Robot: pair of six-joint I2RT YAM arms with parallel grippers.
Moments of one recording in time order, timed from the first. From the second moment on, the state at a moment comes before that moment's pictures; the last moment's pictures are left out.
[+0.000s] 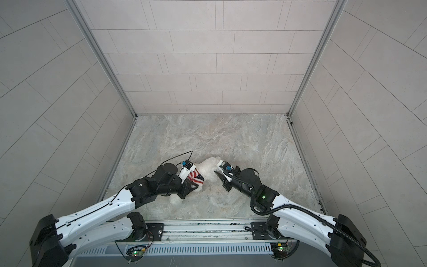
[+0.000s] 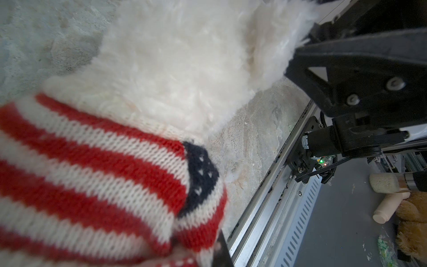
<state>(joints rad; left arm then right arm) -0.85 0.95 0.60 -0.37 0.29 -0.38 0.83 0.87 0.40 0.25 0.00 -0.13</state>
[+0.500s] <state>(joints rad) -0.85 0.94 0.60 -0.39 0.27 -0.38 0.84 0.89 0.45 0.17 -0.04 -0.19</state>
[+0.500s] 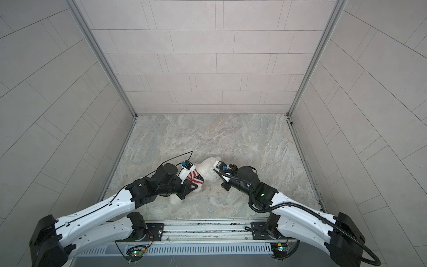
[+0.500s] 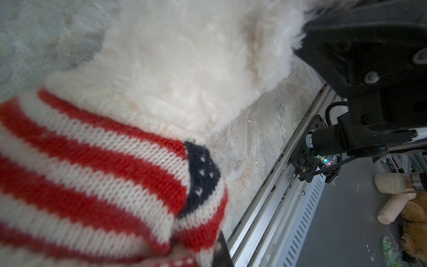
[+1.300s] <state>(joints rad) -0.85 0.89 0.60 -0.41 0.29 -0.38 0.86 0.95 0.46 0.17 0.02 -0.34</state>
